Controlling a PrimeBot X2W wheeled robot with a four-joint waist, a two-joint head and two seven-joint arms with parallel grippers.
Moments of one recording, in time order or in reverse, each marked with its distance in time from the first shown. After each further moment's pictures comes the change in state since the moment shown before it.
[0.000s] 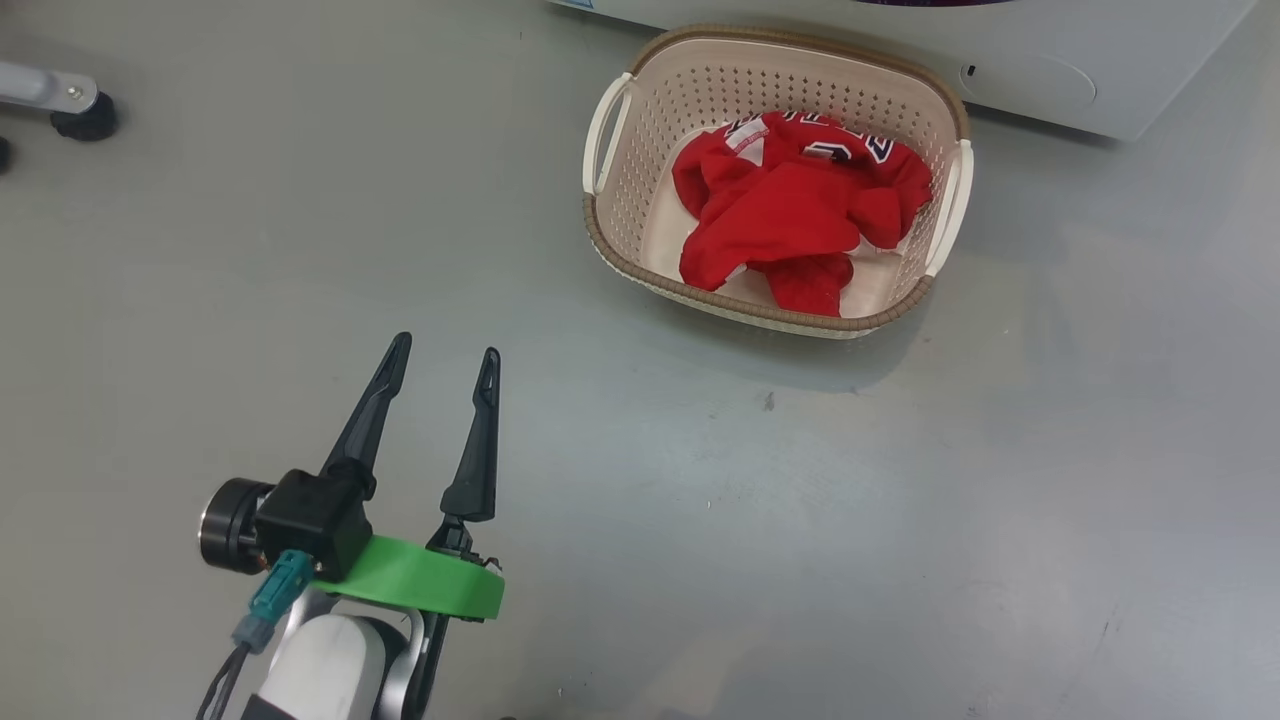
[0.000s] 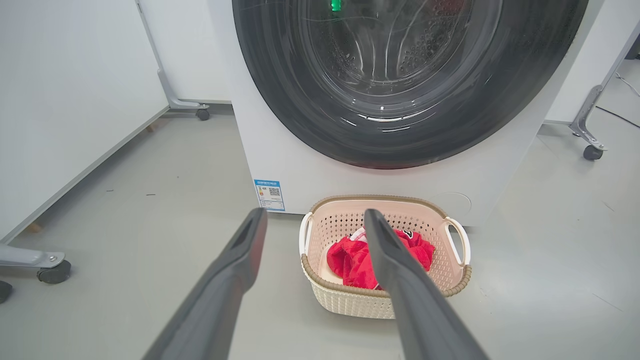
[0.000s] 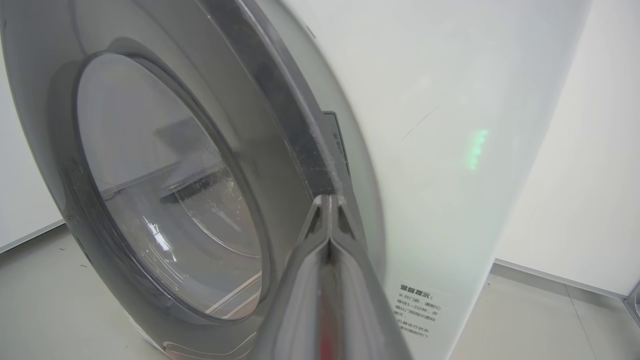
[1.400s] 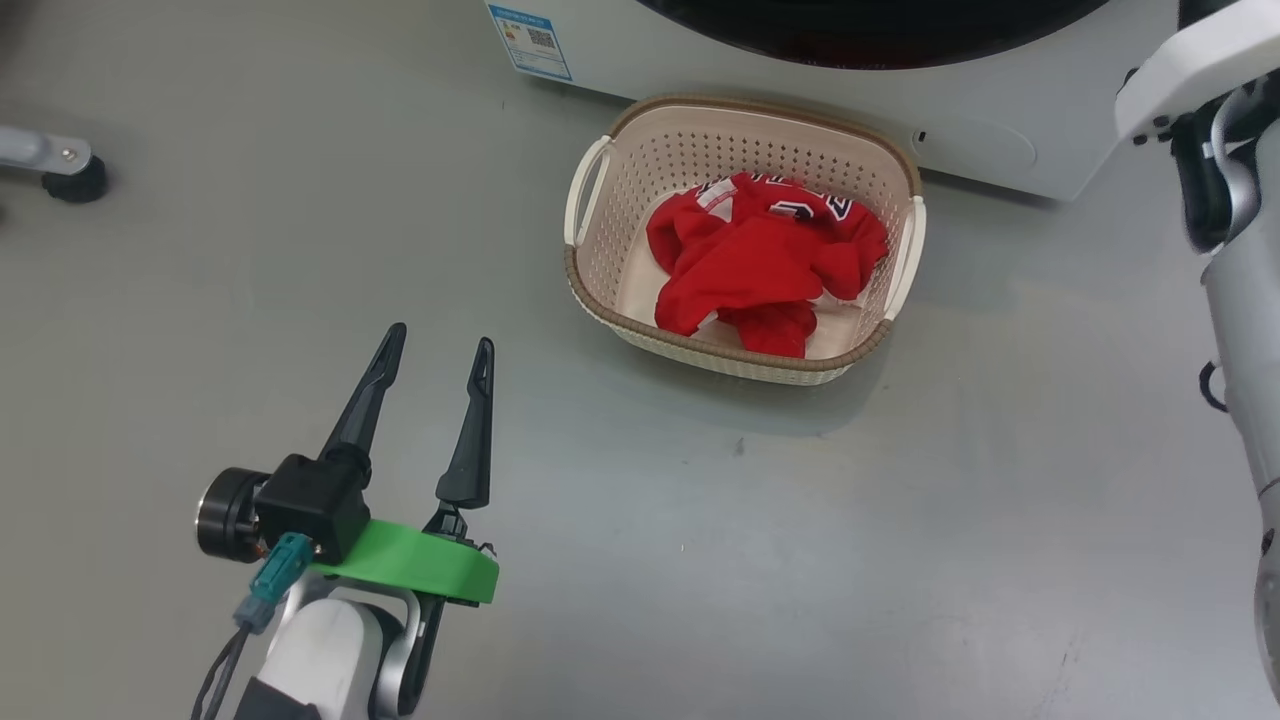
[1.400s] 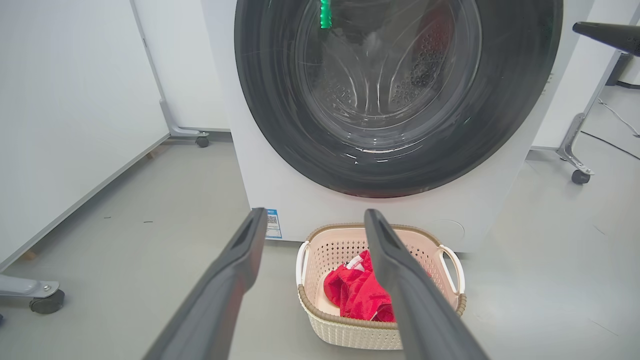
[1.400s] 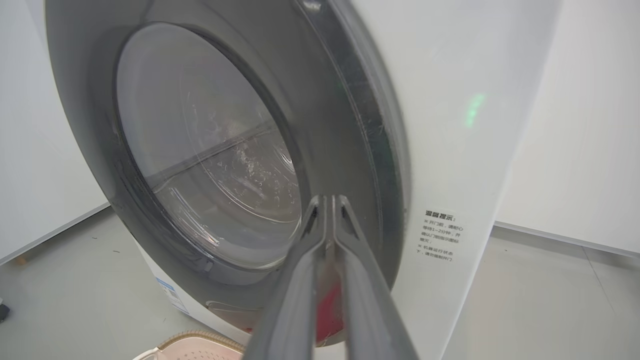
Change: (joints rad) left arm -0.037 -0.008 0.005 0.058 0.005 -0.007 -0.012; right arm 0.109 0.071 0.003 0.149 0.044 0.032 -0.127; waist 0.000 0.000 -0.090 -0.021
